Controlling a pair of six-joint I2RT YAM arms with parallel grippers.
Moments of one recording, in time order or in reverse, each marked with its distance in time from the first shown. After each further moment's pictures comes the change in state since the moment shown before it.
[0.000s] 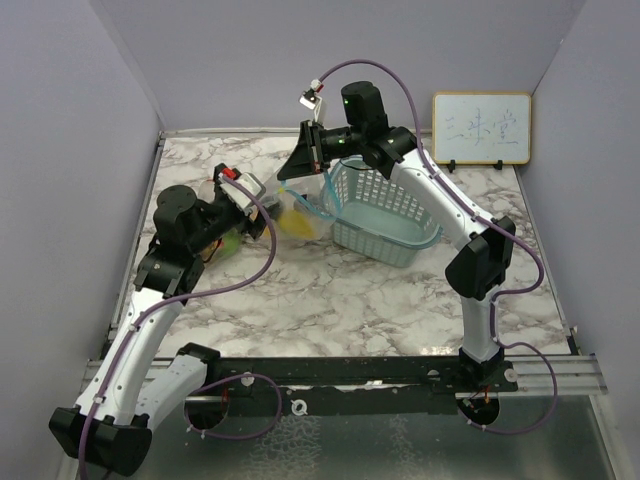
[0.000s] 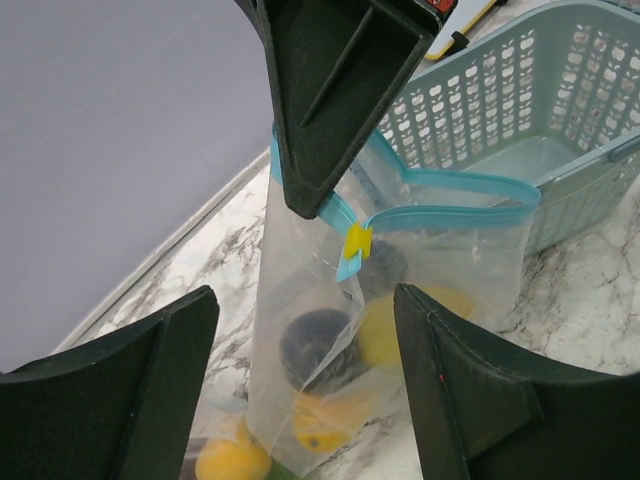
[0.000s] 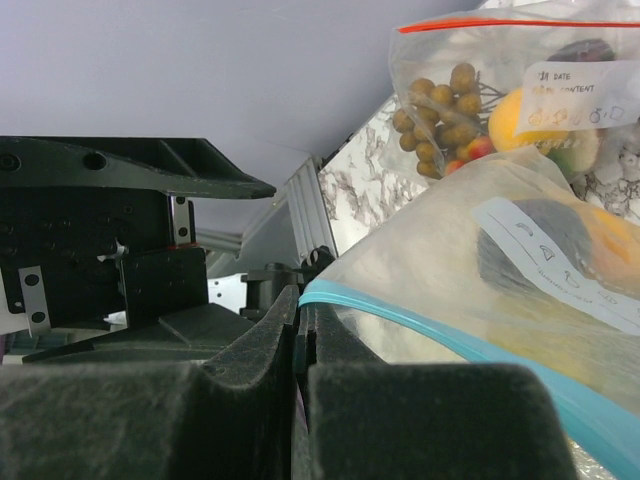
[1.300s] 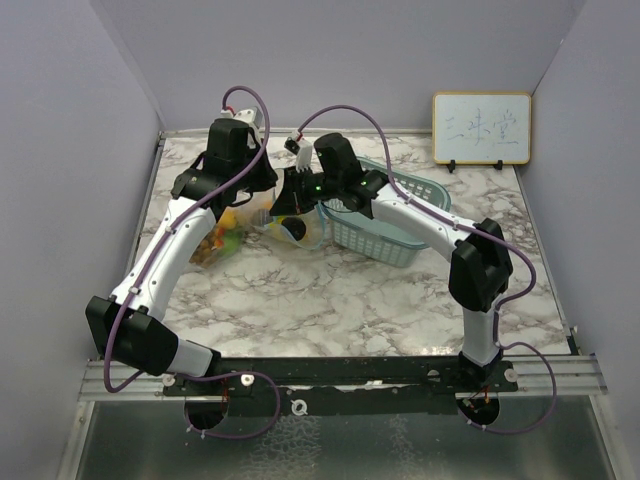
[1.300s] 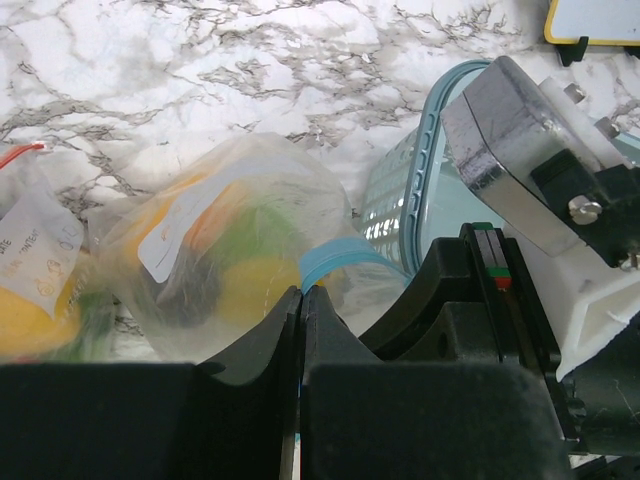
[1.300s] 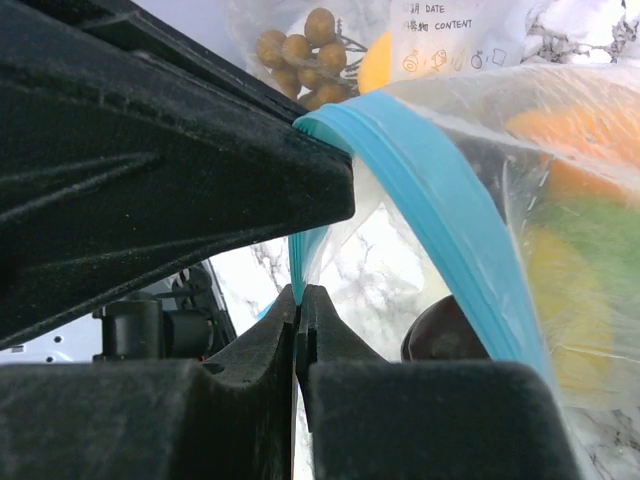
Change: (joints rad) left arm -0.049 0.540 0.519 -0.447 -0.385 -0.758; right arm 0.136 -0.072 -0.409 0.245 0.352 -0.130
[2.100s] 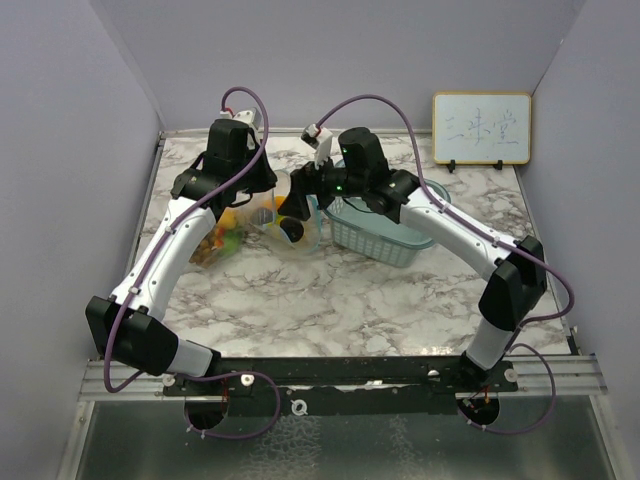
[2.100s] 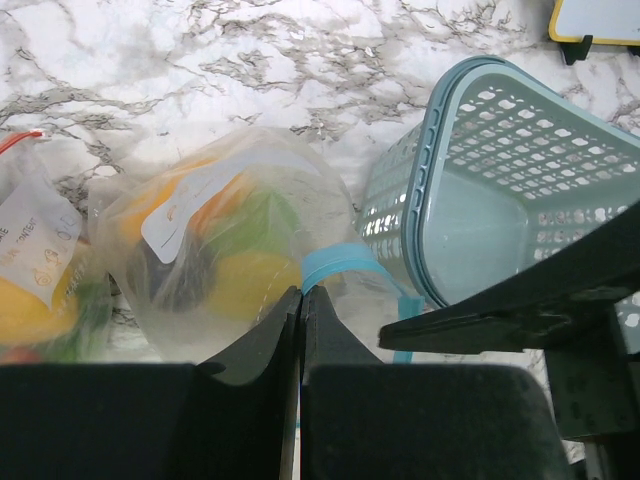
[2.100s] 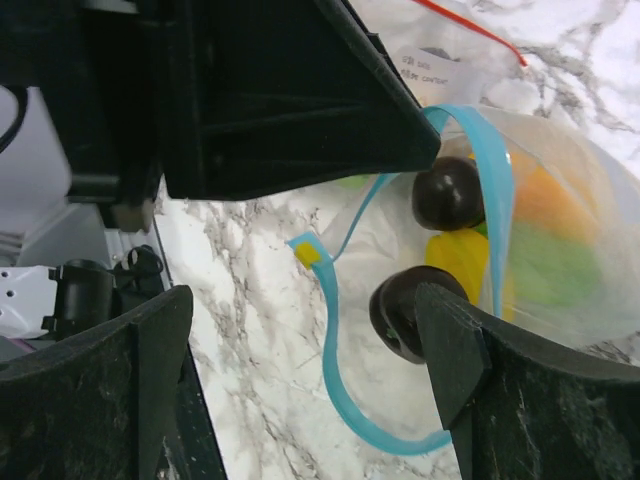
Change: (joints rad) left arm 0.000 0.000 0.000 -0.016 0.000 -0.018; right arm -0.010 -0.198 -0.098 -0.023 0.074 -0.240
